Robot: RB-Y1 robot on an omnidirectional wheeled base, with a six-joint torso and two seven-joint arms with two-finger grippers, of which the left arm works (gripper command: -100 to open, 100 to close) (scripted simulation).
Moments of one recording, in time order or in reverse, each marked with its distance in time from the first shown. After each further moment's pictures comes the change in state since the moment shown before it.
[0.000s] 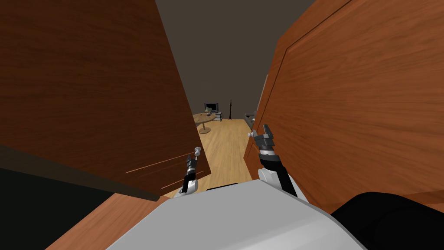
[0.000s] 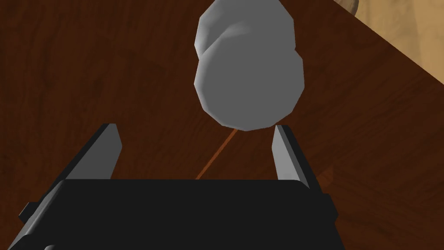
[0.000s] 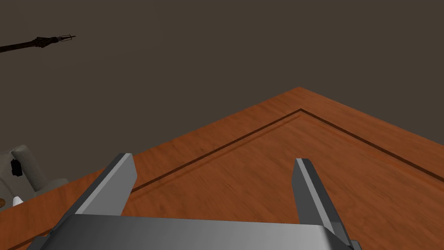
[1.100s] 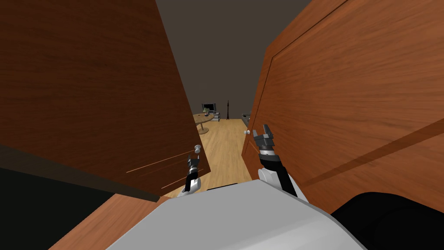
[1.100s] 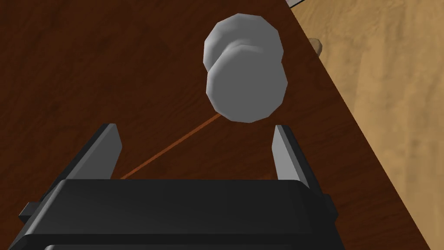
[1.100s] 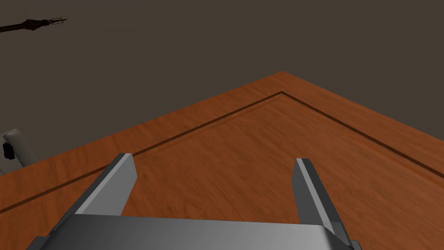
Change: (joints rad) arm -0.003 -0.035 -0.034 -0.013 0.107 -0.003 0.272
